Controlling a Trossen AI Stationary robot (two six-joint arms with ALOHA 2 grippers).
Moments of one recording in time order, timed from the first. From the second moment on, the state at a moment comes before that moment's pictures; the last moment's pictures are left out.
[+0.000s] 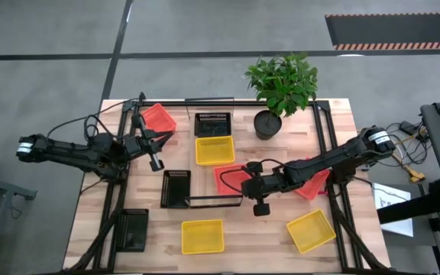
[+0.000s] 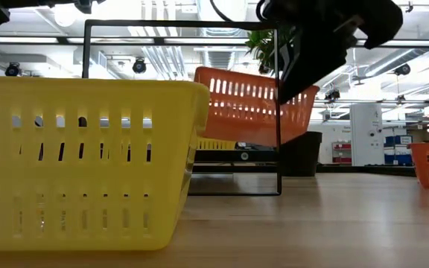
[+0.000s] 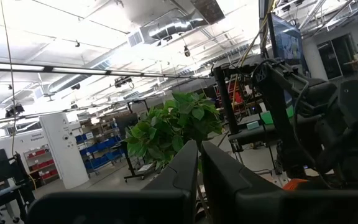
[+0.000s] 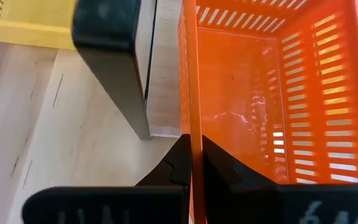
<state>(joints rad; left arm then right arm) -0.08 0.62 0.40 0.62 -0.37 0.48 0.29 1.60 1.07 -0.43 0.15 0.06</state>
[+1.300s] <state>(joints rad) -0.09 0.62 0.40 0.62 -0.37 0.48 0.26 1.59 1.37 -0.94 0.16 0.19</state>
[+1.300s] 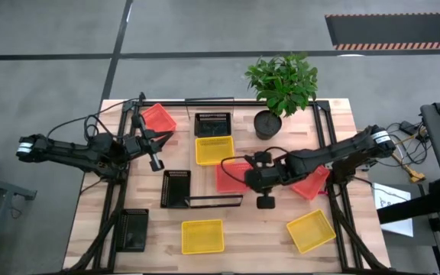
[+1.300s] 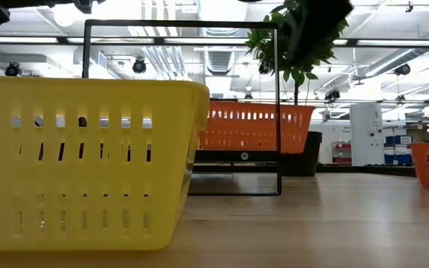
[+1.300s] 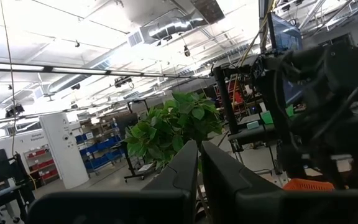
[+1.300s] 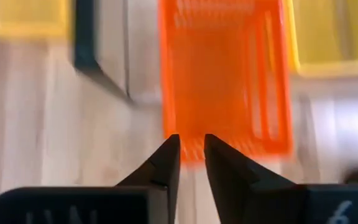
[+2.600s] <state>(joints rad) -0.08 0.62 0.40 0.62 -0.37 0.48 0.16 1.60 1.21 -0.98 0.17 0.30</state>
